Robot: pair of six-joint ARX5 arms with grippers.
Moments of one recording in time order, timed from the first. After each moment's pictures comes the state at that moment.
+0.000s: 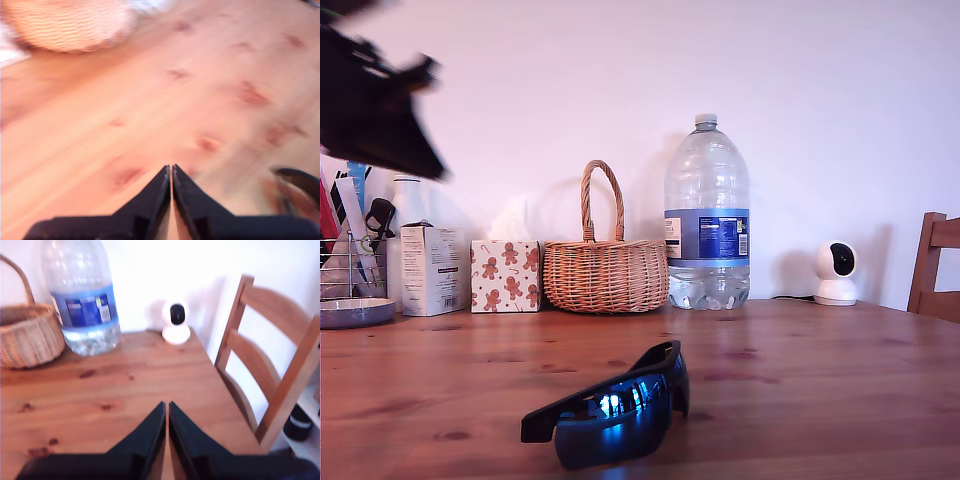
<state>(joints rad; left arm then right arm) -0.24 1.07 0.65 0.01 0.21 0.03 -0.09 0.53 0.36 0.02 -0.06 0.00</state>
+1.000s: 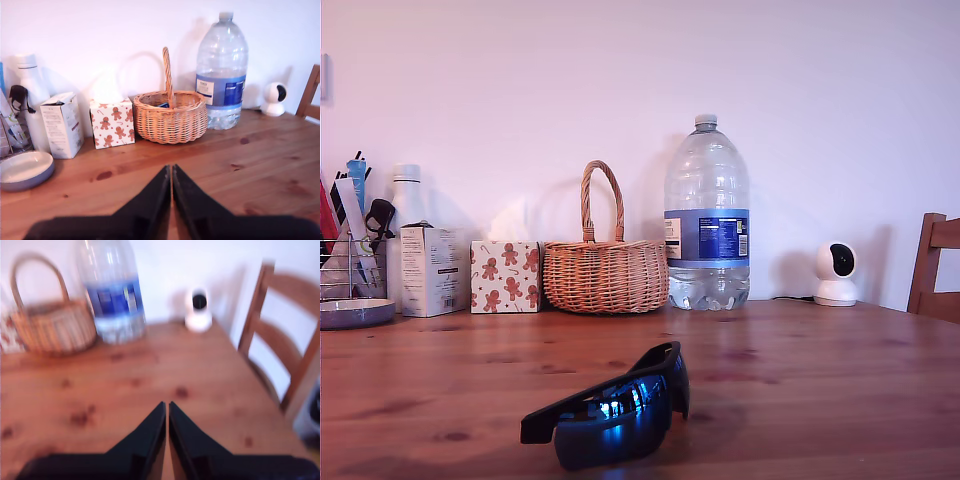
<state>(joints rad) -0.18 0.28 0.30 -0.13 0.13 -0.07 -0.09 0.20 0.30 -0.33 -0.14 0.05</state>
